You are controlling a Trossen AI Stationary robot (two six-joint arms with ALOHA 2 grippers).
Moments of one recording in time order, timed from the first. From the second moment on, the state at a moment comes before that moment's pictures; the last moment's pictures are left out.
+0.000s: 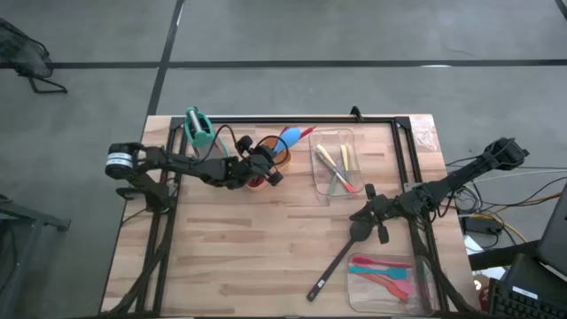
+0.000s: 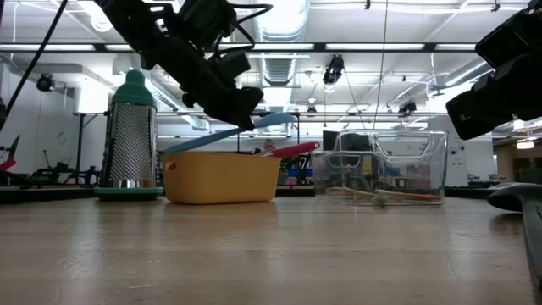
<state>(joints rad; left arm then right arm) 0.10 1.55 0.87 0.16 -0.72 -0.10 0.44 0.68 0.01 0.40 0.26 0.29</state>
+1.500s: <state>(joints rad) 0.15 1.60 0.91 0.23 -0.67 -0.04 0.44 0.68 0.01 0.40 0.26 0.29</state>
